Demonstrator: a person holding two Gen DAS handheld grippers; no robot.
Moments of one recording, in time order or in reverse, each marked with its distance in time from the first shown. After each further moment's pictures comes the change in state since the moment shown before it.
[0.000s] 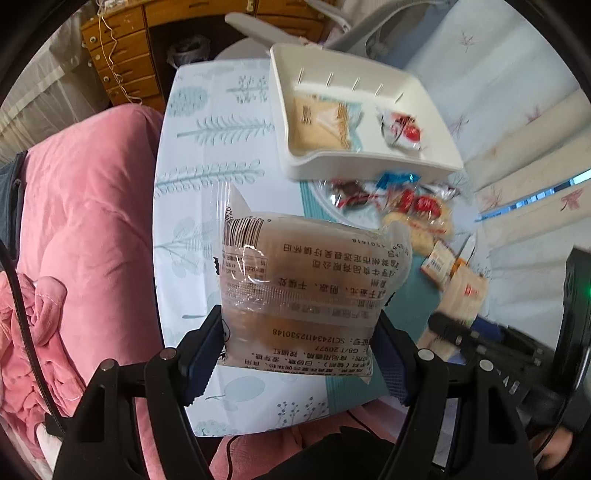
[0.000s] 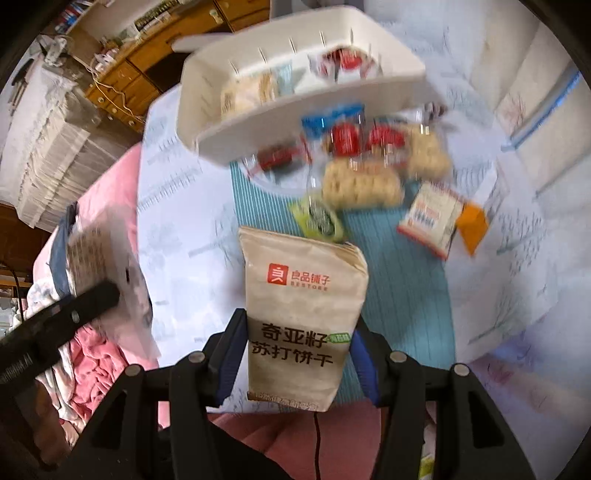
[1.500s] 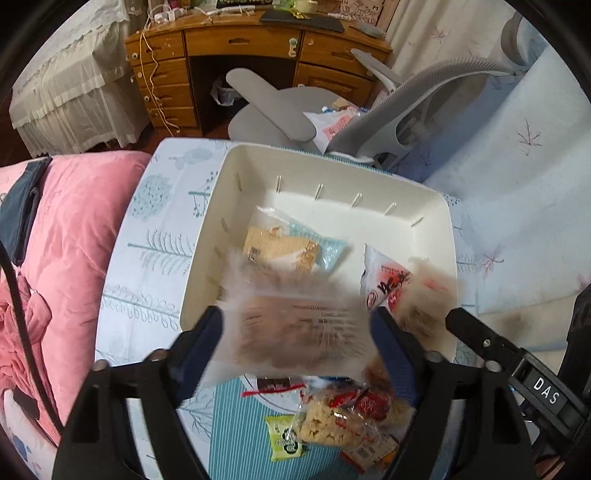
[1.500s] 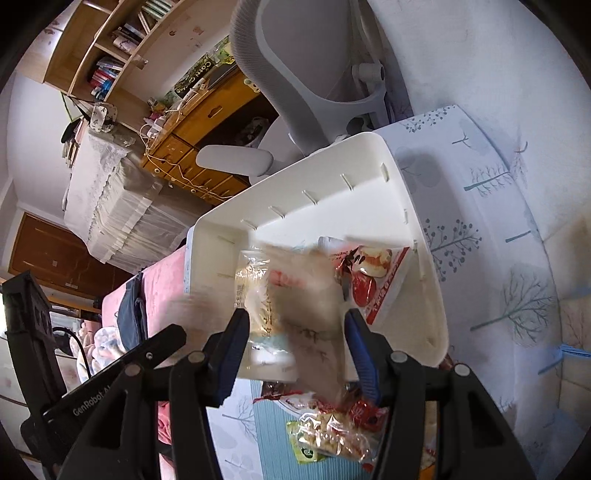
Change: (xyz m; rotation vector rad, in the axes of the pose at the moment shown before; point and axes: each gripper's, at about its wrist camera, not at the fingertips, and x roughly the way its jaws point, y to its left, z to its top) left arm 0.056 -0.114 0.196 -0.245 -0.188 0.145; right arm 0.004 -0.091 0.246 -0.033 -0.129 0.352
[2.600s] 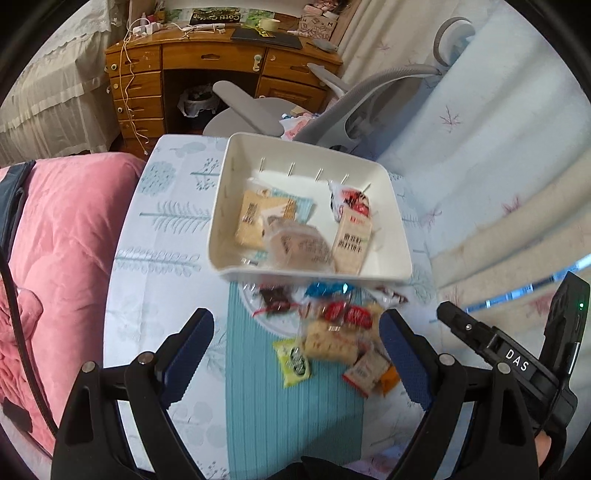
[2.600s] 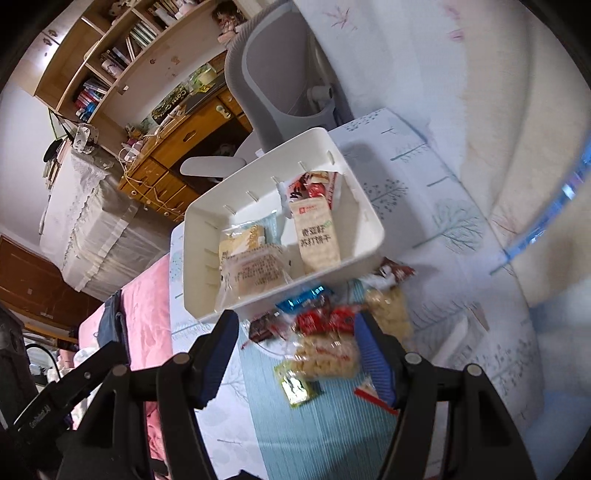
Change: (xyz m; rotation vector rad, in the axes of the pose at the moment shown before) left arm -0.098 0.063 -0.104 0.095 -0.038 -0.199; right arm -0.085 0.019 -0.126 0.077 -0.154 -0.166
